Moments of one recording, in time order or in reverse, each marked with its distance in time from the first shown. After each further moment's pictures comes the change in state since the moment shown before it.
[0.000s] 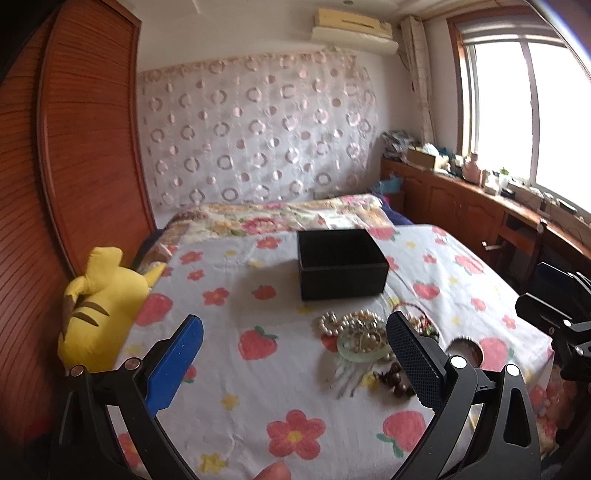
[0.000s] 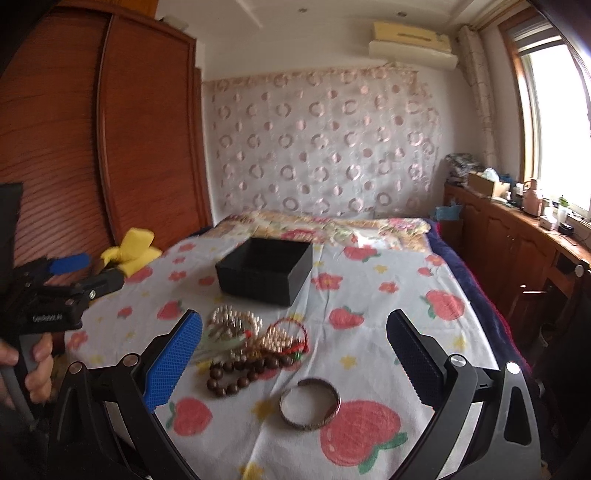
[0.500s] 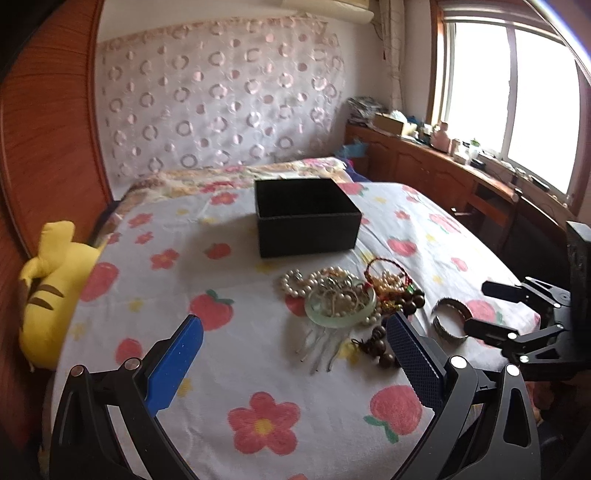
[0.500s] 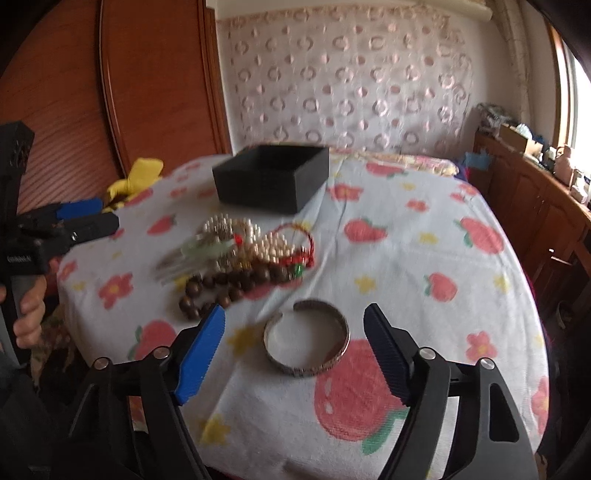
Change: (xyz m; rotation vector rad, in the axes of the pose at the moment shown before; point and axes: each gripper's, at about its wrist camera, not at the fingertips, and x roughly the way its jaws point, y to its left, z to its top) left arm 0.048 -0.007 -0.023 0.028 0.139 -0.169; right arm 0.061 -0.017 -0.055 -0.029 0.266 0.100
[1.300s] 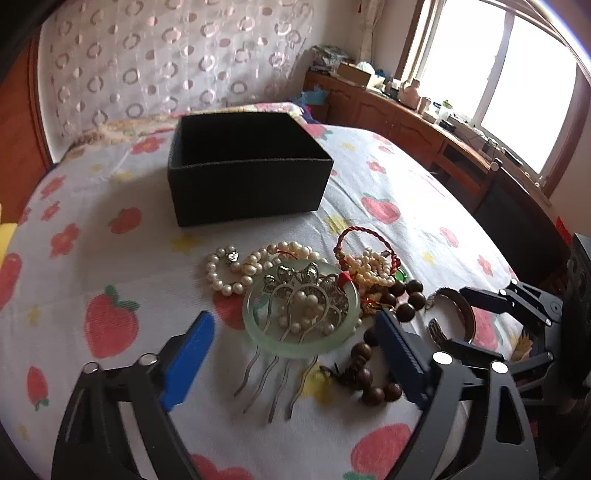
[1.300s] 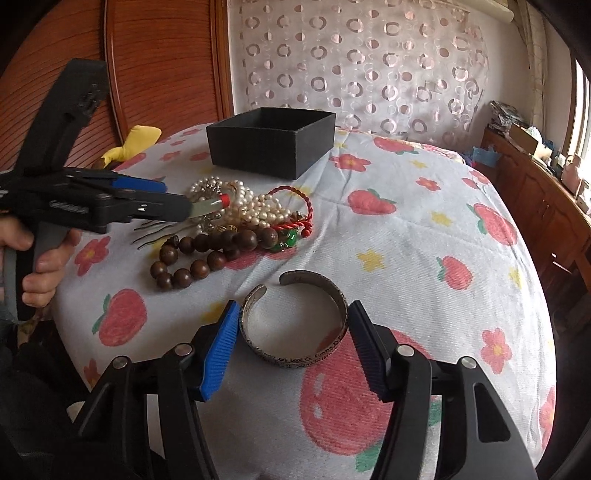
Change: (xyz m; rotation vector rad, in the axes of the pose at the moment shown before) left arm 0.101 -0.012 0.017 -0.011 0.233 -0.213; right arm 0.026 -0.003 -0.010 -0.063 0.080 -0.019
